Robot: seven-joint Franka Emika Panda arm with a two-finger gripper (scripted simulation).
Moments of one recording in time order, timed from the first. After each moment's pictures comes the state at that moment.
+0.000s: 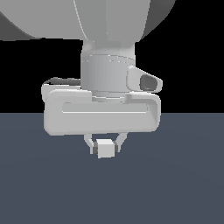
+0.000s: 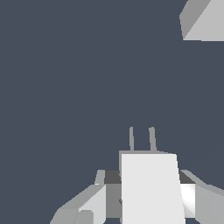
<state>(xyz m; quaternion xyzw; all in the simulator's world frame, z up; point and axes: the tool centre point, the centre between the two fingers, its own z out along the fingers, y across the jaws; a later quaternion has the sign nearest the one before) -0.077 0.014 0.029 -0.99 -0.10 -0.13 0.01</state>
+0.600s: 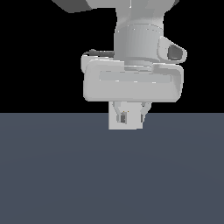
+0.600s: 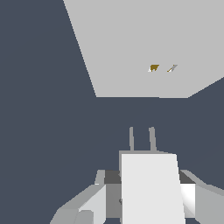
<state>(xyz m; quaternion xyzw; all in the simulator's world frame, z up) -0.052 -0.041 0.087 -0.99 -0.09 -0.13 0.01</state>
